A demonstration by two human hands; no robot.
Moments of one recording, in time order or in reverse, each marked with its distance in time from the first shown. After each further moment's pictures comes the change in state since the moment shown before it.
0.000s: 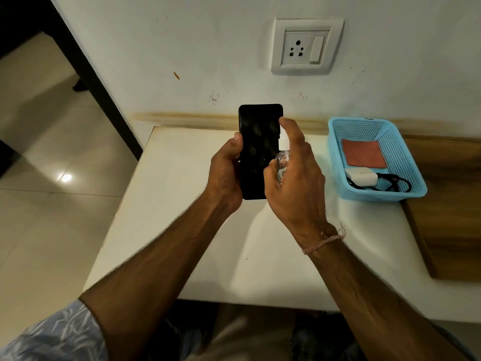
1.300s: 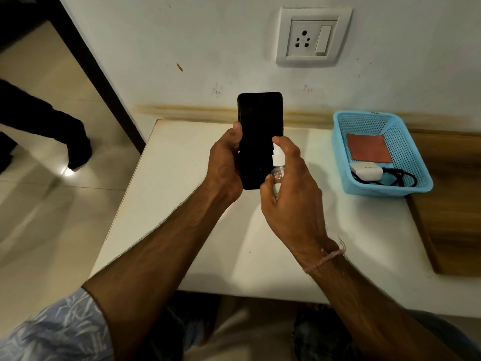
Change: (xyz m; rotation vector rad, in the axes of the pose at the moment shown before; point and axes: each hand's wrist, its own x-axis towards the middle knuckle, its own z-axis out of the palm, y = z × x) left_hand -0.003 0.009 -0.004 0.046 0.045 0.064; right_hand -0.031 -0.009 -0.001 0.034 -0.094 0.005
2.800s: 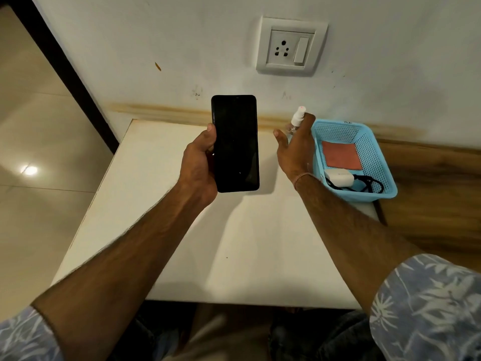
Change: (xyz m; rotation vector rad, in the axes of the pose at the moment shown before) left_hand 0.010 0.001 -0.006 -0.177 -0.035 -0.034; right_hand 0.117 0.123 0.040 0.085 0.191 0.198
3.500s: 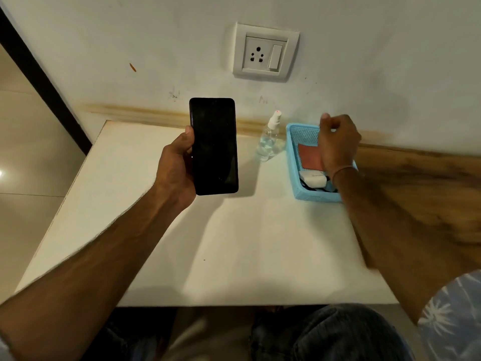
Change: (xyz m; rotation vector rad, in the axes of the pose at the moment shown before) left_hand 0.002 -0.002 -0.002 -0.013 -0.068 -0.010; right_hand 0.047 0.022 -0.107 -0.194 0.178 0.151
